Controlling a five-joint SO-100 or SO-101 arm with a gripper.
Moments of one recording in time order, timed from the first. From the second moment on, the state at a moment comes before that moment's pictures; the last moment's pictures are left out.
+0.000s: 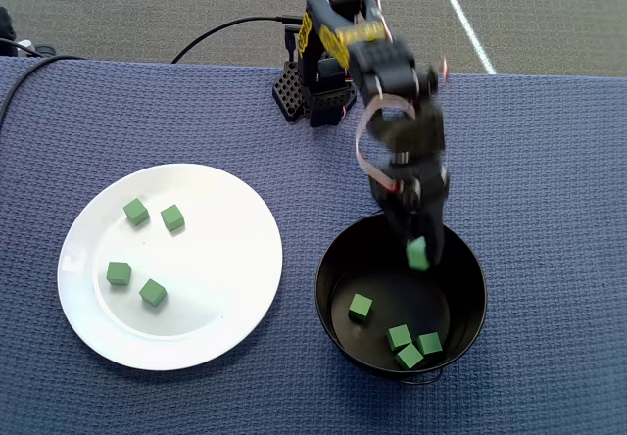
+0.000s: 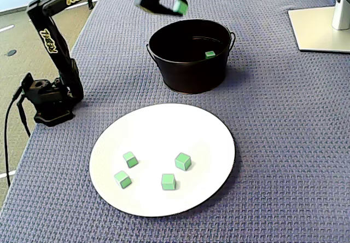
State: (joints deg) arm -22.9 97.1 87.5 51.8 -14.3
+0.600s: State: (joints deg) arm -15.9 95.8 84.8 61.4 -8.3
